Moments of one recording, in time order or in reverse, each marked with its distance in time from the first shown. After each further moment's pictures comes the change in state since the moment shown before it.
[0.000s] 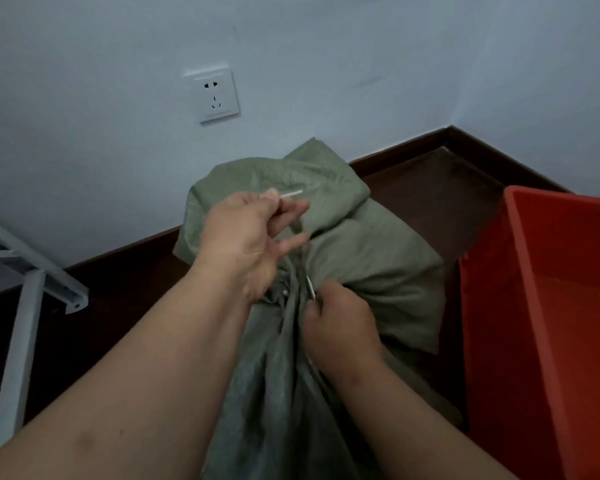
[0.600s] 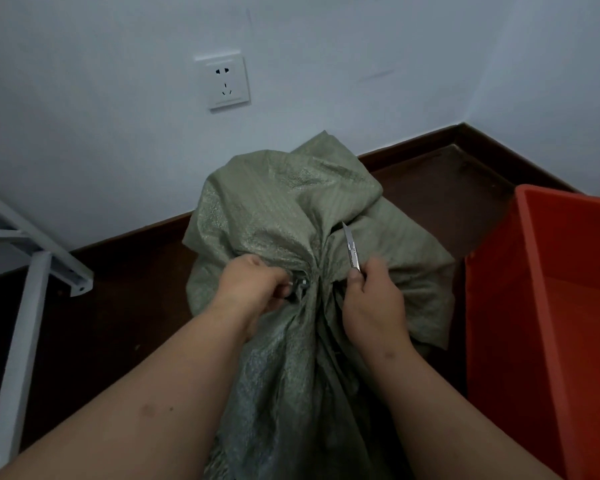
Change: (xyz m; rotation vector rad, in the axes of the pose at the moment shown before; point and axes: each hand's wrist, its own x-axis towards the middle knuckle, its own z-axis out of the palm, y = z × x) left_hand 0.001 -0.063 -0.046 0.434 0.128 -0.204; right_hand 0.015 0.025 -0.008 0.220 0.091 0.152
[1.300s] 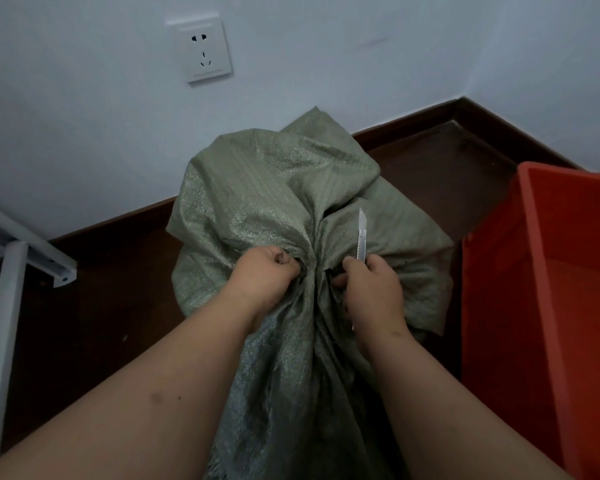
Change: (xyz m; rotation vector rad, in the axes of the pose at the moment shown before) left_hand 0.024 -0.021 0.026 0.343 -0.105 0.171; right_hand 0.017 0.009 0.011 0.334 0.012 0.349
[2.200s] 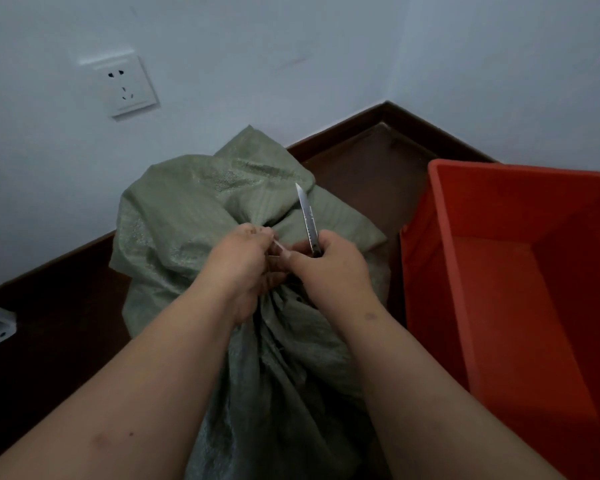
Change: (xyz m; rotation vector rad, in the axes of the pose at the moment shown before) left_hand -0.038 0.094 0.029 -0.451 -0.173 -0.078; right_hand -0.010 -0.048 -0.057 -0.074 -0.113 -0.183
